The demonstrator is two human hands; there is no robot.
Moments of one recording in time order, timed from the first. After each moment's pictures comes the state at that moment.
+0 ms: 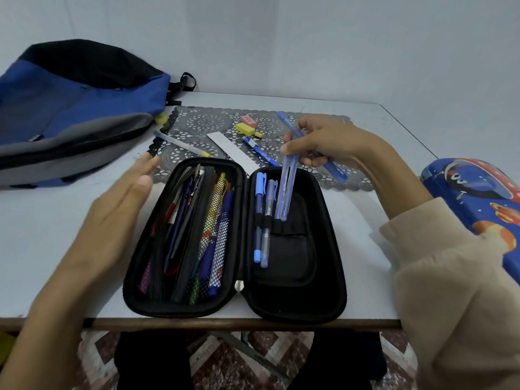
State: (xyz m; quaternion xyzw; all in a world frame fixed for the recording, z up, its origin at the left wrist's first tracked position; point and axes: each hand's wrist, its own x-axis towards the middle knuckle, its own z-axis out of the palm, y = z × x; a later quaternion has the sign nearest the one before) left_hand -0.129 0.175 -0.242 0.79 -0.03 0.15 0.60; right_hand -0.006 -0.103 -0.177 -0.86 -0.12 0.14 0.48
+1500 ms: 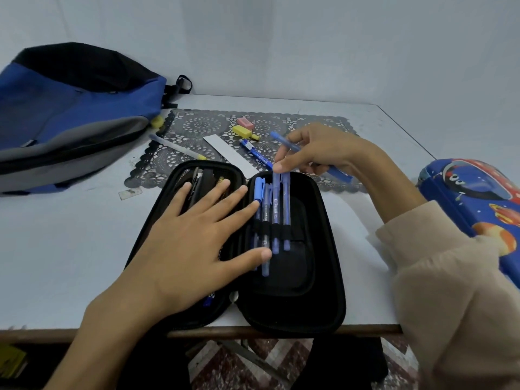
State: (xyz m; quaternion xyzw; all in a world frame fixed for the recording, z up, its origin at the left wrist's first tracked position) left_hand -0.146 0.124 -0.222 0.97 -0.22 0.02 0.05; right_hand -0.017 -0.100 -0.175 -0.89 -0.11 0.15 0.41
